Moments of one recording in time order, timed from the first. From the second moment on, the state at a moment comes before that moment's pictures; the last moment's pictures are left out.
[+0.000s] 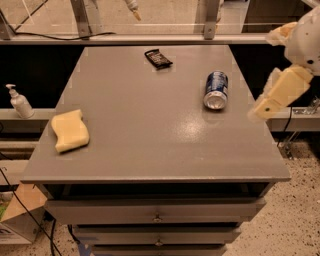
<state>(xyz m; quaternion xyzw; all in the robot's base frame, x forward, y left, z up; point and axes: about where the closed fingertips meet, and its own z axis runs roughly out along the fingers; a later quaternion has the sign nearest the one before) 0.487 -0.196 0.989 -0.56 0.77 0.03 0.31</state>
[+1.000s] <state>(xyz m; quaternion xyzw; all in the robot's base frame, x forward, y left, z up) 0.528 -0.175 0.937 -0.48 0.80 0.12 0.35</state>
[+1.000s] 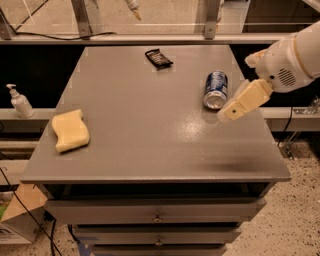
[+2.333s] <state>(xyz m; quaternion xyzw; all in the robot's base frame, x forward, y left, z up) 0.640 -0.166 0.863 -0.35 0.82 0.19 0.41</state>
